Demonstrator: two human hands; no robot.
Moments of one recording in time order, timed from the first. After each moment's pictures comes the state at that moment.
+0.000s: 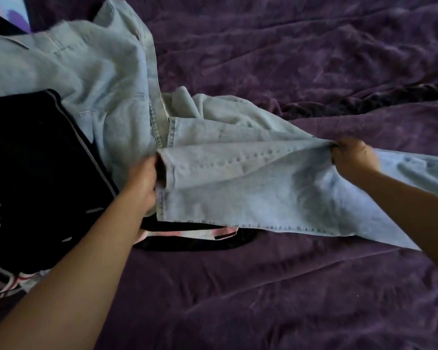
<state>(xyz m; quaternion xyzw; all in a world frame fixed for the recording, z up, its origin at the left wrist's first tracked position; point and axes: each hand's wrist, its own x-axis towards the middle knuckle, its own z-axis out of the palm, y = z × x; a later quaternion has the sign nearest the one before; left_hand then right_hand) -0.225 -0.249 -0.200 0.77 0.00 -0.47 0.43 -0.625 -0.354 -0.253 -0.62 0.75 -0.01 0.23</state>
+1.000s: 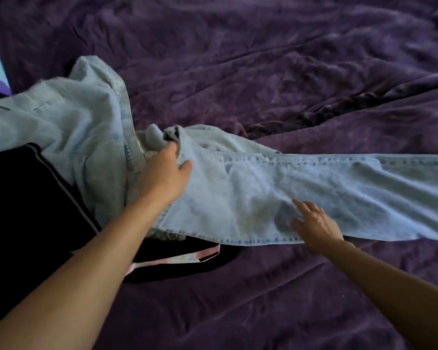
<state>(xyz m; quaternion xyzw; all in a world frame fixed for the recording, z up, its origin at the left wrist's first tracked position) -0.308 -0.305 -0.128 0.77 -0.58 -0.26 0.11 -0.643 -0.228 -0.267 -0.66 0.67 0.12 0.31</state>
